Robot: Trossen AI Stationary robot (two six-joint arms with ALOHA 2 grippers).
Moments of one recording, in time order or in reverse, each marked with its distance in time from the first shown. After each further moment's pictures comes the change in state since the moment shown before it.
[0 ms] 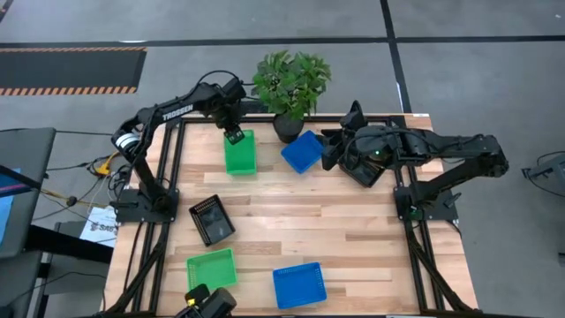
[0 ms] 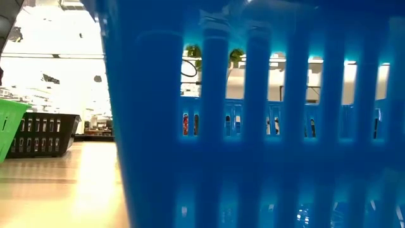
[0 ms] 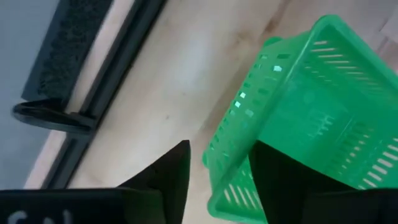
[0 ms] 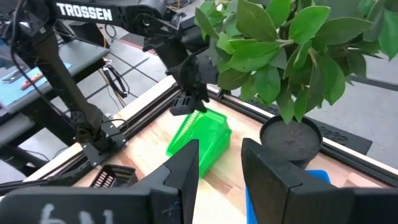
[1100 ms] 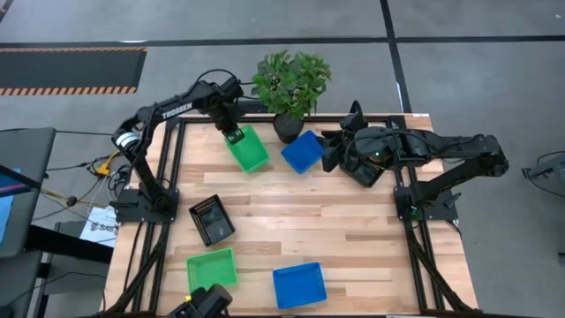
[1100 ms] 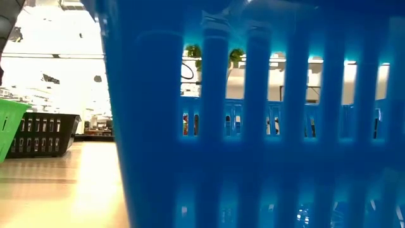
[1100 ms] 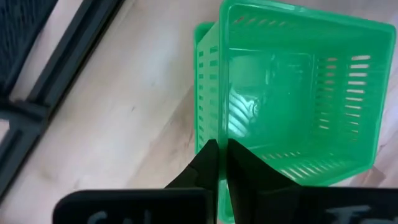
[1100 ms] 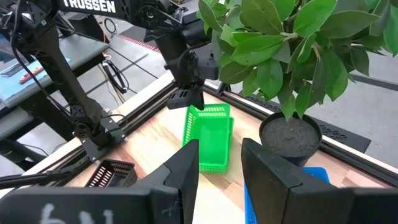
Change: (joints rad) left arm 0.031 0.007 0.001 -0.044 0.147 -0.040; right arm 0.011 0.000 0.000 -0.016 -0.001 -0.003
